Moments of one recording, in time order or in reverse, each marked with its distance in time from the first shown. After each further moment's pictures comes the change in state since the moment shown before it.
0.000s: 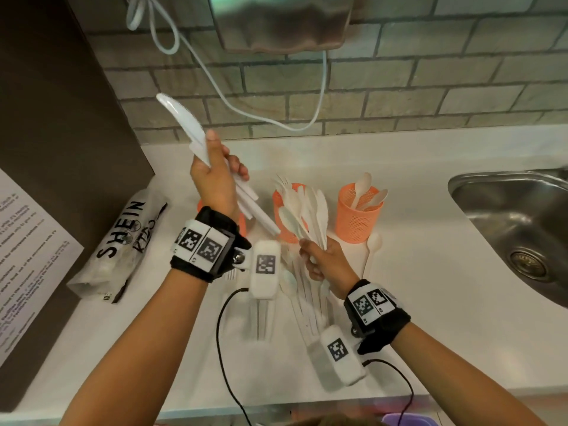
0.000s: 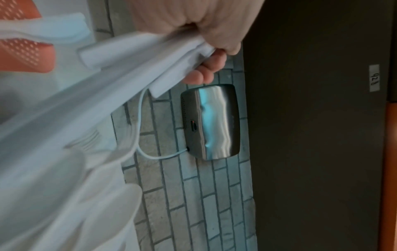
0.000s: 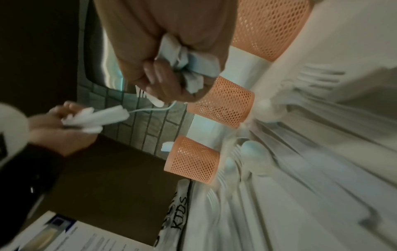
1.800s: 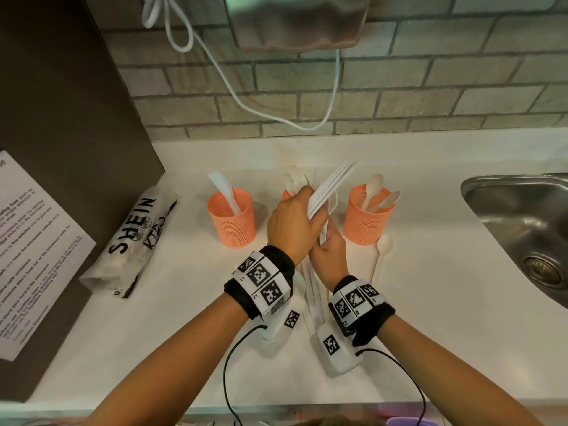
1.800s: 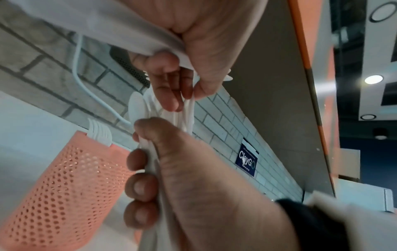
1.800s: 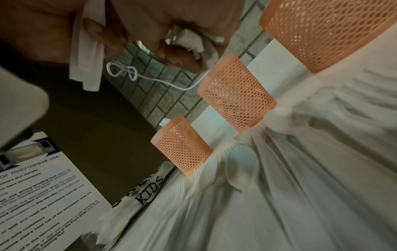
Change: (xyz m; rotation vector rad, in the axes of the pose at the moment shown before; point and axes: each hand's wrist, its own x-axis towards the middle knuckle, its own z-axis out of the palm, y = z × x) left_hand -0.059 -0.050 -0.004 1.074 -0.591 0.408; right_hand 0.027 0.014 0.020 -0.237 0.249 -0.455
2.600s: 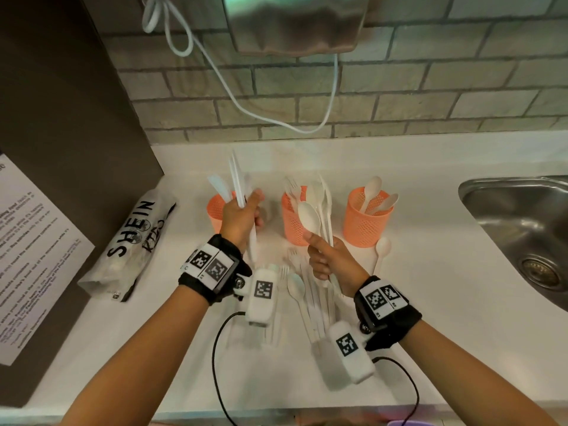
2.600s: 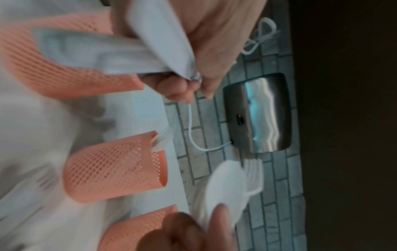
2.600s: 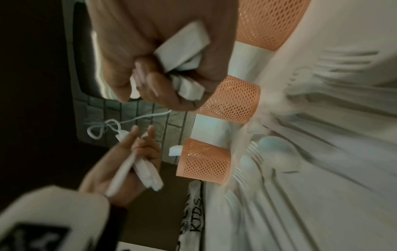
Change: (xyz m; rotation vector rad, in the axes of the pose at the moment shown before) left_hand 0.019 -0.066 -0.032 -0.754 0.134 -0.712; right_hand -0.004 -0.030 -0.027 0.313 -0.367 0.502
